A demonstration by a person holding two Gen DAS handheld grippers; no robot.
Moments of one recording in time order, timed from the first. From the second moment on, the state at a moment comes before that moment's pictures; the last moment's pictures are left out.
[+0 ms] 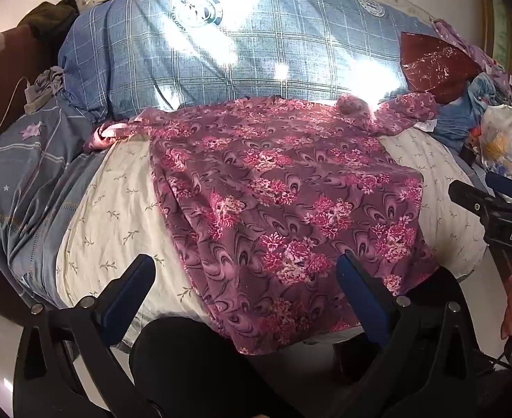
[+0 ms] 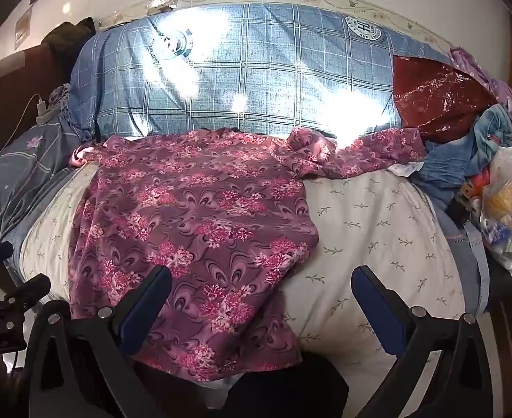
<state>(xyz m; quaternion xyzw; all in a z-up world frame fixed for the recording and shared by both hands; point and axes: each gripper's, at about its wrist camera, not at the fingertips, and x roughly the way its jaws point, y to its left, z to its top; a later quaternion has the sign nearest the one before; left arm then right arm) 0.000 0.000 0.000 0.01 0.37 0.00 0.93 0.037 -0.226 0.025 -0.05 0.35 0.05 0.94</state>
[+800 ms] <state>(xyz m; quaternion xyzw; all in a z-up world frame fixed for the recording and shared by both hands) 0.001 0.006 -0.004 0.01 0.37 0.00 0.93 0.039 -0.228 0.018 -0.05 0.34 0.05 0.94</state>
